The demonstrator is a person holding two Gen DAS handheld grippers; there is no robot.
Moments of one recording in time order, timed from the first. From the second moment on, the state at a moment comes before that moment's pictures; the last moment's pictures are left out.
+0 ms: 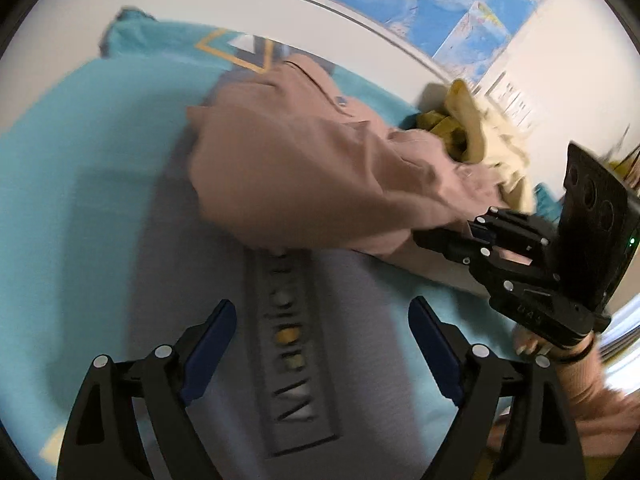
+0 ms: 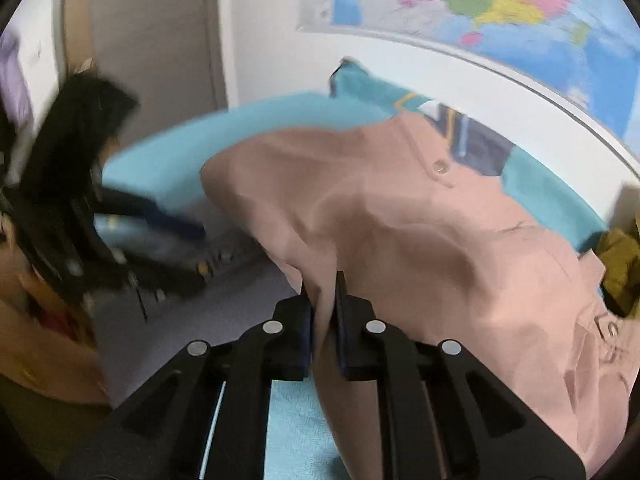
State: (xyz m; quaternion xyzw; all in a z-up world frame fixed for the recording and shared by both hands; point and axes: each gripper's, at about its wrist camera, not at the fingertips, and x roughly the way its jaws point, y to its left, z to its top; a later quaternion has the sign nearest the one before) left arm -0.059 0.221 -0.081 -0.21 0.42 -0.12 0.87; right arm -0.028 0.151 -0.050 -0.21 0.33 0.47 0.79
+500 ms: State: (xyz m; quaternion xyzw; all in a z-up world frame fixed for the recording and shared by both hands) left arm 0.013 0.208 -0.084 -0.35 0.40 -0.21 0.82; right arm -0.037 -0.006 -0.038 0.08 0.42 0.47 0.77
